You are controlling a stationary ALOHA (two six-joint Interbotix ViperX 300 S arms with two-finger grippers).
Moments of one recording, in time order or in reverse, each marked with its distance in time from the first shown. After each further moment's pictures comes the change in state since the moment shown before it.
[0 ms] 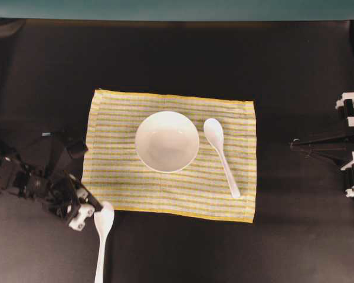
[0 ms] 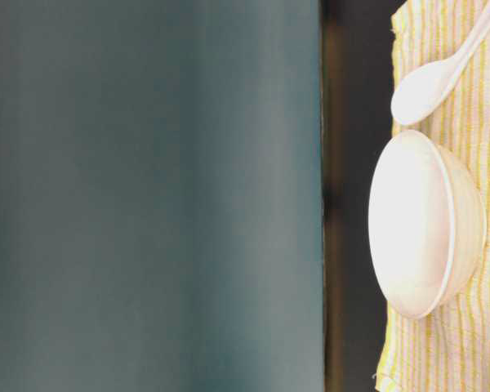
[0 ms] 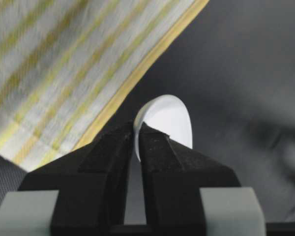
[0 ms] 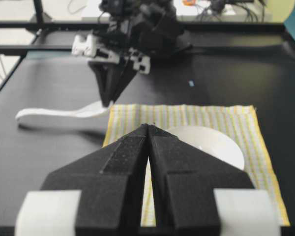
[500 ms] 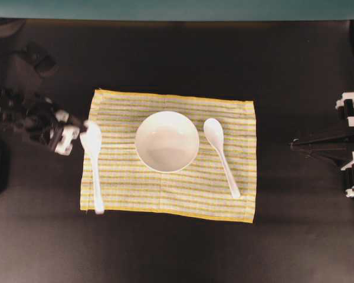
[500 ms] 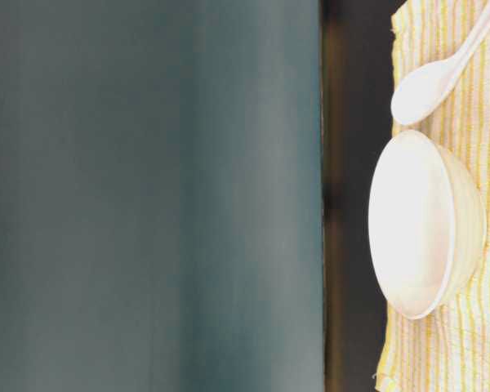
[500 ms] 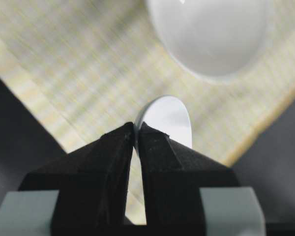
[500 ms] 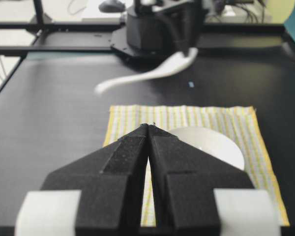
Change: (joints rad) left arm 0.436 -0.325 -0.104 0.000 0.466 0.362; right arm 0.000 0.000 -0.002 0.000 -0.003 0.000
